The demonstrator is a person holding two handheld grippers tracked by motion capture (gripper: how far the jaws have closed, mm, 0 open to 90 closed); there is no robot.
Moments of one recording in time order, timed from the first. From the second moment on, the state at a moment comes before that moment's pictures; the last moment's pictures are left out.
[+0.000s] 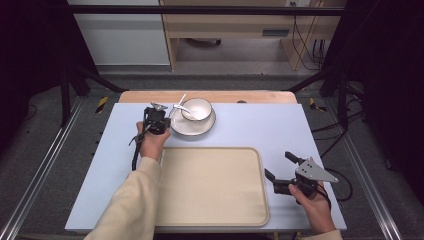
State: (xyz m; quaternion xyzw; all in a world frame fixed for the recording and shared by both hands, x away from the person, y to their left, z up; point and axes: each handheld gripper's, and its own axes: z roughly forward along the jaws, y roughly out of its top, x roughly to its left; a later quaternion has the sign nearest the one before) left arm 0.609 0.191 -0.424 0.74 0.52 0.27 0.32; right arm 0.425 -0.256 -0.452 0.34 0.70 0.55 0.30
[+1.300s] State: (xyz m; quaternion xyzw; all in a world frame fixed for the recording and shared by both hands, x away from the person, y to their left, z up) left arm 0.458 0.215 -0.435 0.65 0.59 0.30 0.38; right arm 0.422 -0.256 -0.449 0.34 0.70 0.56 0.30
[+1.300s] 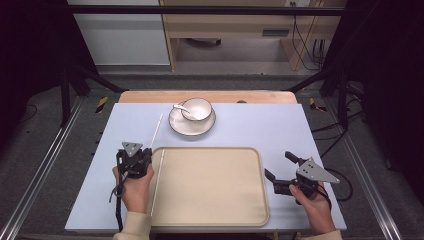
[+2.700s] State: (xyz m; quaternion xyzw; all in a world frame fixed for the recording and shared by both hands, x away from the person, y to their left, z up) left arm 0.375 0.189 -0.460 0.62 0.59 0.30 0.41; right arm 0.421 -0.254 -0.449 0.34 0.70 0.56 0.30
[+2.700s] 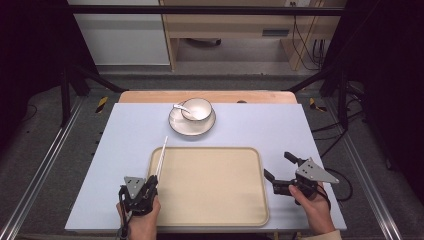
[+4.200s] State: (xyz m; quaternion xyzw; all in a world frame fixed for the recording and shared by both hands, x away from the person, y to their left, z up) left arm 0.353 0.180 -0.485 0.61 0.61 0.31 0.40; right arm 0.422 -0.251 -0.450 0.34 0.70 0.56 0.29
